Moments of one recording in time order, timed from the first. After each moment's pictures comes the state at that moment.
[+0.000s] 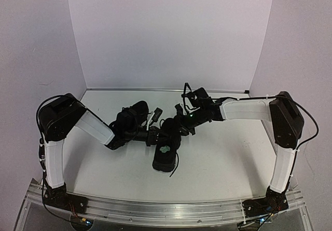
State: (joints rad) left arm -0.76 2.02 0.91 0.86 0.74 -0.37; right arm 0.71 1.95 1.36 -0.26 -0.56 0.80
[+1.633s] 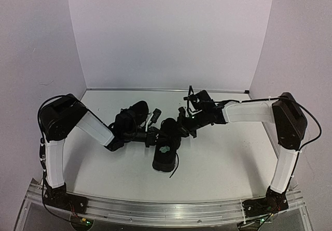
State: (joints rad) left arm -0.75 2.04 0.89 0.92 0.74 -0.33; right arm 0.72 1.91 1.29 -0.21 -0.54 0.92
